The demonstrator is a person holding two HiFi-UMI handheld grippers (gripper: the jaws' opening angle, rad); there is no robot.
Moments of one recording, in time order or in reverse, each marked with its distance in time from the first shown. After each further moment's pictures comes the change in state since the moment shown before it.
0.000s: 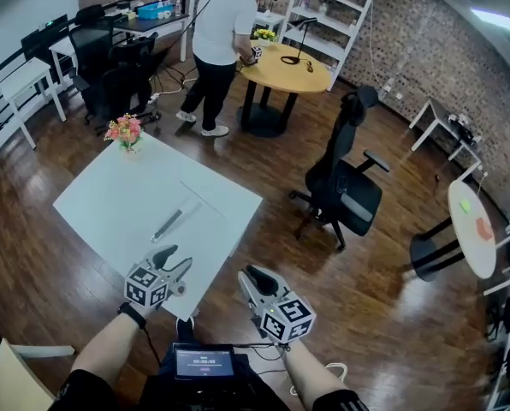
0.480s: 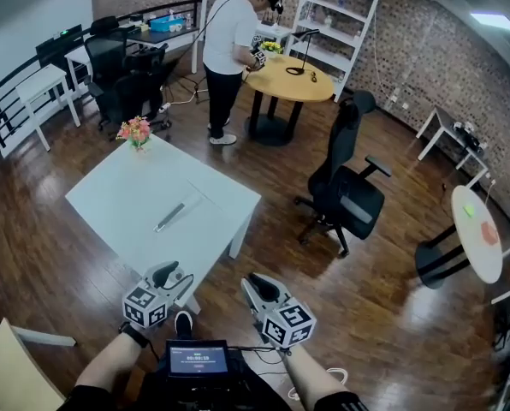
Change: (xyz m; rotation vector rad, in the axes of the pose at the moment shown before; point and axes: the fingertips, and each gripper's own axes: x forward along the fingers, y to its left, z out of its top) left arm -0.067 -0.108 -0.004 -0.020 -0.073 0.044; right arm -0.081 0.018 -0.018 -0.005 -0.009 0.050
